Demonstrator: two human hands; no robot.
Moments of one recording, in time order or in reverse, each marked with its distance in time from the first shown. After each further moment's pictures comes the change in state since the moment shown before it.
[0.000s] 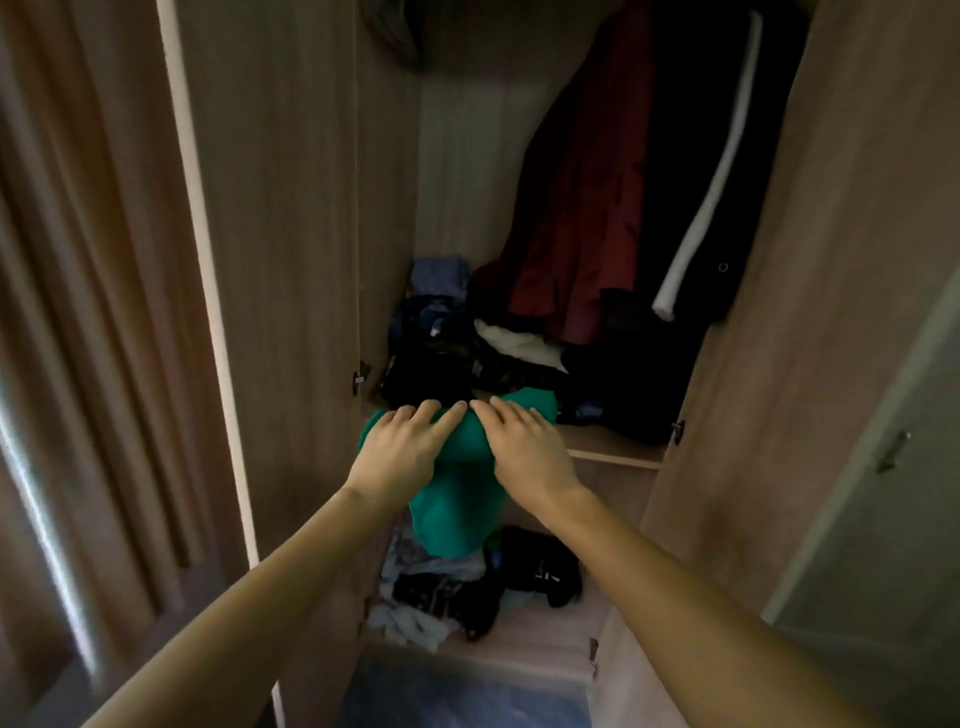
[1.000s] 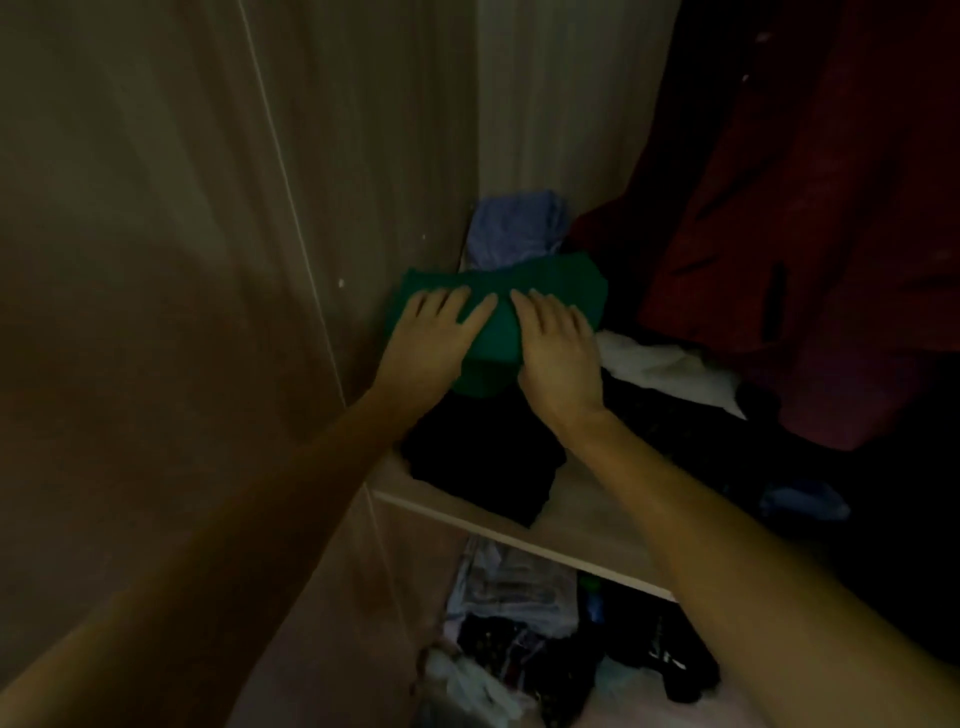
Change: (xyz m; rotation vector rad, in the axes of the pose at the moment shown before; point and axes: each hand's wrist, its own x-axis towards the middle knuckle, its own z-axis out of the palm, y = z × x) left_hand 0.378 -0.220 0.249 0.246 0.127 -0.046; right_hand 0.418 0.167 0.278 0.268 0.247 -0.017
